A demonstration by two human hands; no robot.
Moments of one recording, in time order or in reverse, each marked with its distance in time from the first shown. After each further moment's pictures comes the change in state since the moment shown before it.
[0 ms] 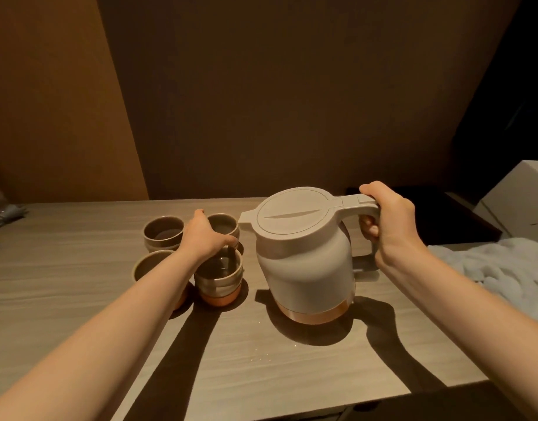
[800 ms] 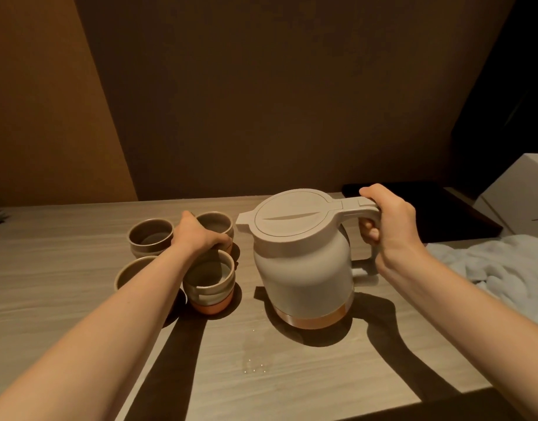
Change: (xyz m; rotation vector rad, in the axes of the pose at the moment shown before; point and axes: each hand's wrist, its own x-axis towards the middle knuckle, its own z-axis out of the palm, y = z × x) left_hand 0.036 -0.006 0.012 -0.001 -0.014 -0.100; right_hand 0.010 0.008 -0.003 0.023 0.014 0.031
